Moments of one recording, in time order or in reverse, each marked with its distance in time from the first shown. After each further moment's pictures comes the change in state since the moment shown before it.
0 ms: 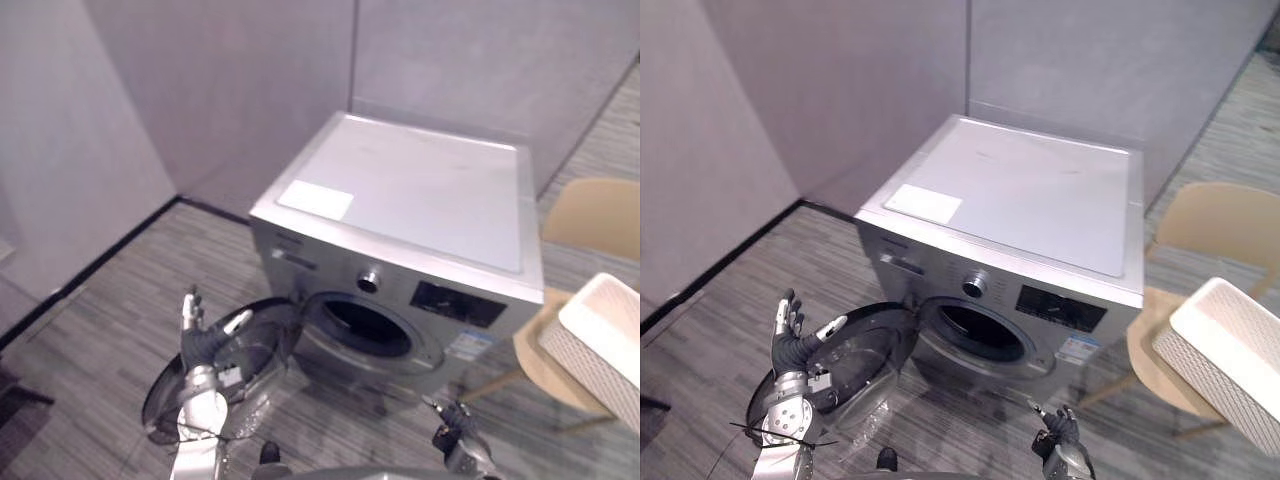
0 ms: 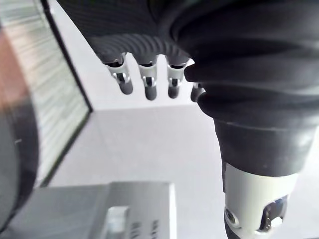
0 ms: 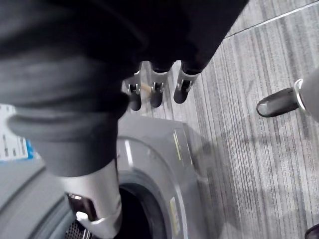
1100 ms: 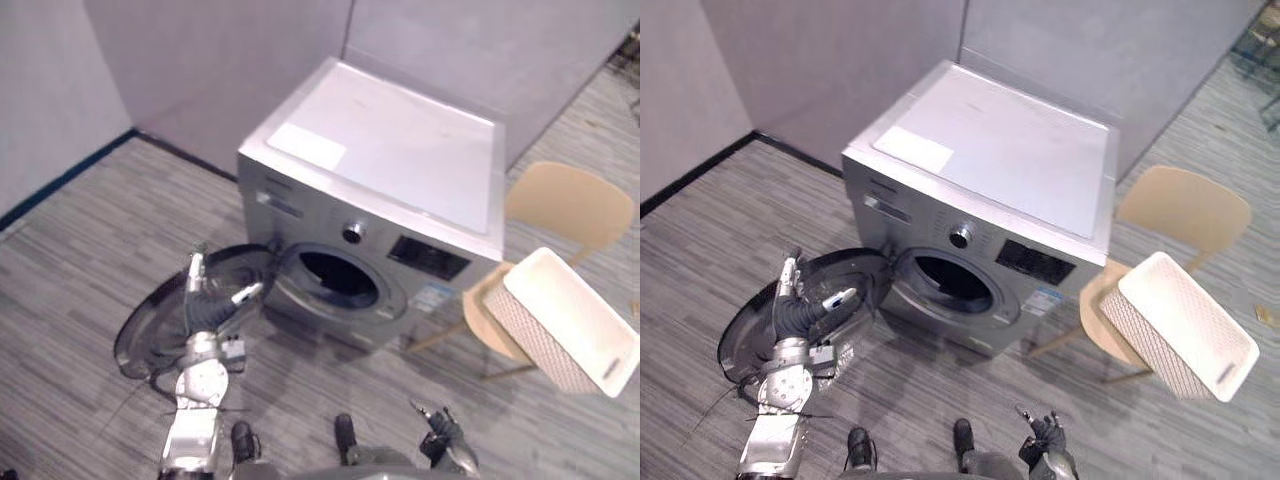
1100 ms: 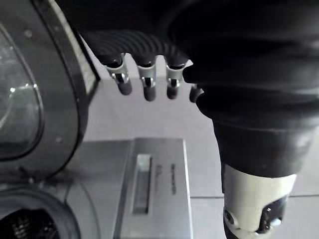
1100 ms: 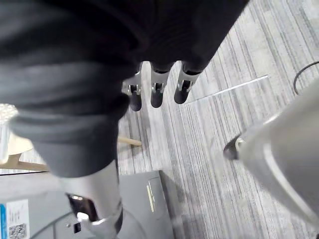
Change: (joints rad) left arm -0.143 0.084 -0.053 0.076 0.087 0.054 -0.025; right arm 0.095 0.052 0.057 -0.064 0.105 -0.008 0.001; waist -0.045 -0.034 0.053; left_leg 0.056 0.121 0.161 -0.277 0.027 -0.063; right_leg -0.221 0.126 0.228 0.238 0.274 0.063
